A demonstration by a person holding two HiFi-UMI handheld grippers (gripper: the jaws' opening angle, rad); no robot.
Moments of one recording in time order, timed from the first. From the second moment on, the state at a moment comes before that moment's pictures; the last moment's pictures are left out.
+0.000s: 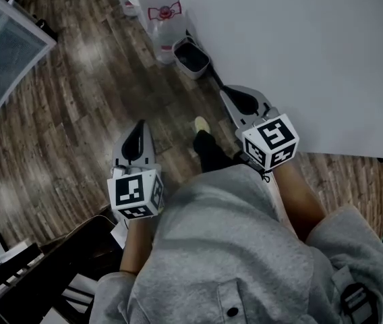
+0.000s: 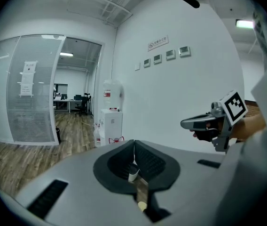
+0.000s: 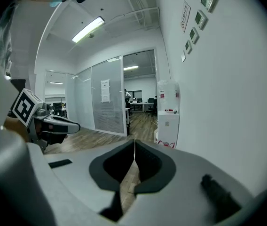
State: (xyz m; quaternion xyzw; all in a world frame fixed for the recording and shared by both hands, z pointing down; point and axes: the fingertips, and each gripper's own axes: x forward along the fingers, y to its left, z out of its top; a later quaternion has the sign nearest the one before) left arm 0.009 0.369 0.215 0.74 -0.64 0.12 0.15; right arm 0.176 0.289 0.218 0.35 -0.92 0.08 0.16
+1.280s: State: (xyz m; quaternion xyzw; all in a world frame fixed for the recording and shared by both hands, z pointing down) left arm 0.019 0.122 0.227 0.71 -0.66 0.14 0.17; right arm 0.155 0.047 0.231 0.30 -0.94 0.09 0.14
